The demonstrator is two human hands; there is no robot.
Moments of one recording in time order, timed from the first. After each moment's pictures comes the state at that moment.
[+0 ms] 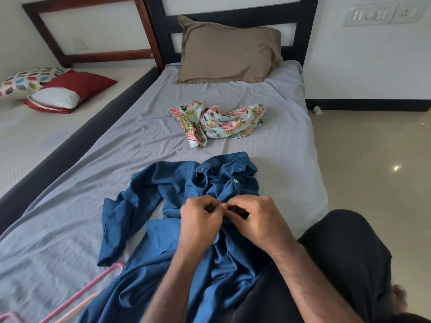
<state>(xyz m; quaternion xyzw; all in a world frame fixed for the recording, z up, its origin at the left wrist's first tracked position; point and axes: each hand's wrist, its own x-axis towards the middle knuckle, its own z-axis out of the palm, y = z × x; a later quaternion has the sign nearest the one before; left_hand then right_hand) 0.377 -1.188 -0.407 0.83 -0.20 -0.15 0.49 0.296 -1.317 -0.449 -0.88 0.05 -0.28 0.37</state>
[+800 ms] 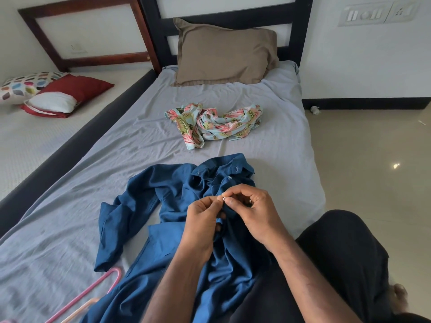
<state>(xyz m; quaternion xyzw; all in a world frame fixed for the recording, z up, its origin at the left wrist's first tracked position) 0.379 -1.200 -0.429 0.65 -0.10 -0.32 0.68 0.305 -1.321 -0.445 -0.73 0.14 -0.28 0.61</state>
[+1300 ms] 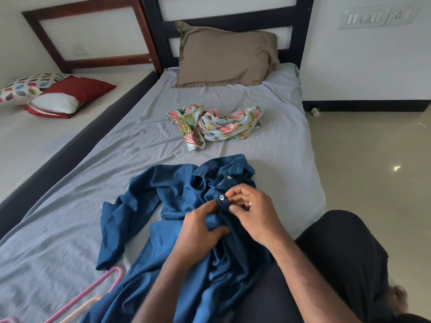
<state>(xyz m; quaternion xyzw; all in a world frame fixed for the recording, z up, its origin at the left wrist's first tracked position) 0.396 -1.172 -0.450 0.81 -0.38 -0.17 0.42 0.303 -1.319 -0.450 -0.79 0.19 -0.23 0.53</state>
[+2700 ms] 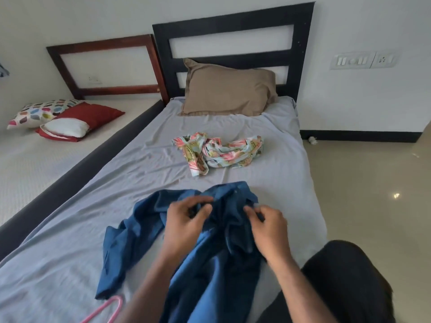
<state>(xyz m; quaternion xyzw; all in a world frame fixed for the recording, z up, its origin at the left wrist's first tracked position) 0.434 -1.183 -0.391 0.75 -0.31 -0.04 0.59 0.320 -1.337 -0.438 -0.75 0.35 -0.31 0.46</state>
